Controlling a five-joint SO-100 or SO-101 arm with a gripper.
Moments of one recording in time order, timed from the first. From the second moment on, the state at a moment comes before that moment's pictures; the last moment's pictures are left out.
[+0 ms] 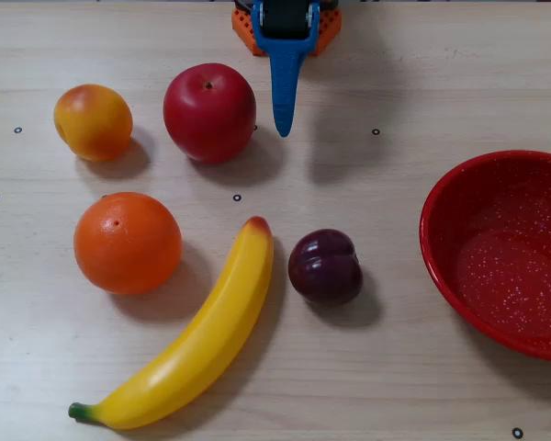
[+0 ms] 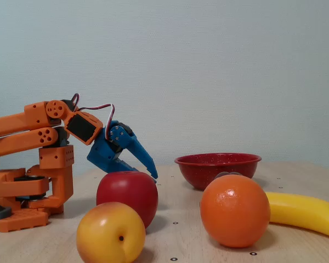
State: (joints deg) arm 0.5 189.7 180.2 49.3 9.1
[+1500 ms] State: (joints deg) arm 0.5 189.7 180.2 49.3 9.1
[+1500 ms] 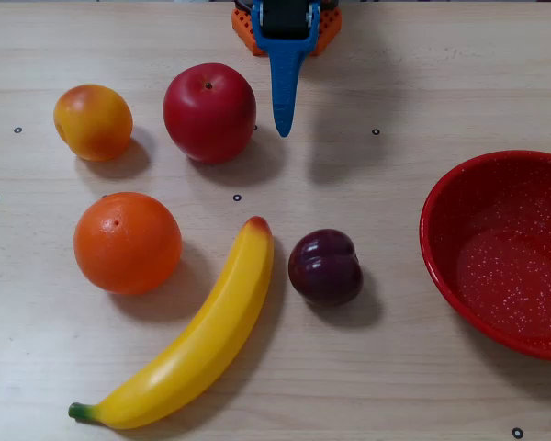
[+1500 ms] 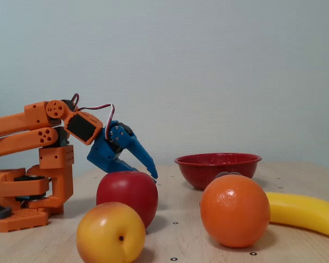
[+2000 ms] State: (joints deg) arm 0.5 189.7 178.2 55.4 6.7
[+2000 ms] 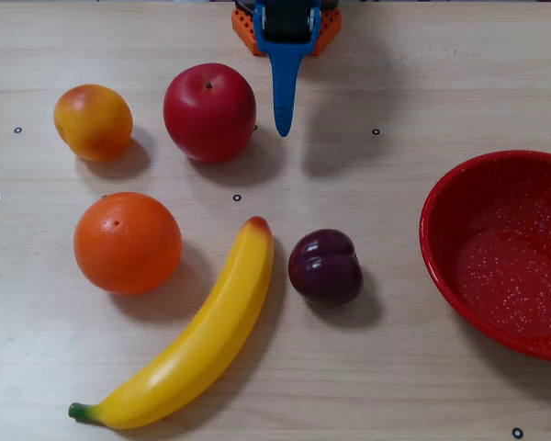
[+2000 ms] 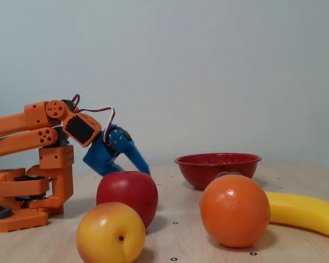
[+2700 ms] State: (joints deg) arm -1.8 172.7 140.8 80.5 -2.6
